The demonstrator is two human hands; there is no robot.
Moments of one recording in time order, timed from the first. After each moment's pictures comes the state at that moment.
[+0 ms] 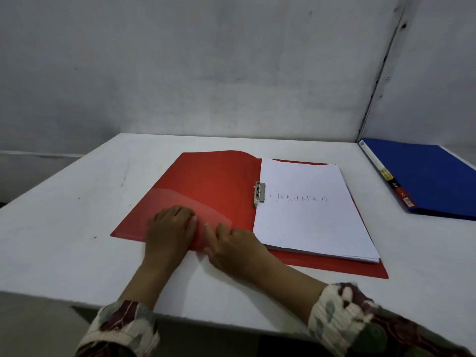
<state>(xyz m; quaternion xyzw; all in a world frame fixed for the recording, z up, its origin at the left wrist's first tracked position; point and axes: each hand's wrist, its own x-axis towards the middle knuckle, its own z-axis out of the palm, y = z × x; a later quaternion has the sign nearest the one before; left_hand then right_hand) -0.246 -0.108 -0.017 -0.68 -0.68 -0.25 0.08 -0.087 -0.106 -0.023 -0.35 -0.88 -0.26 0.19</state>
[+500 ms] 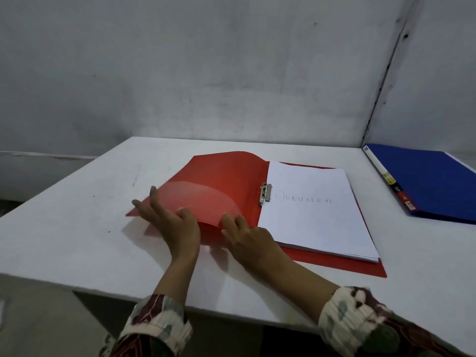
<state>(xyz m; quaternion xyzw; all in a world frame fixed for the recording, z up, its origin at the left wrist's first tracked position) -0.198 -0.125 0.019 -0.33 -0.70 -0.63 -0.10 -0.072 -0.114 -0.016 -0.40 -0.86 -0.16 0.28</state>
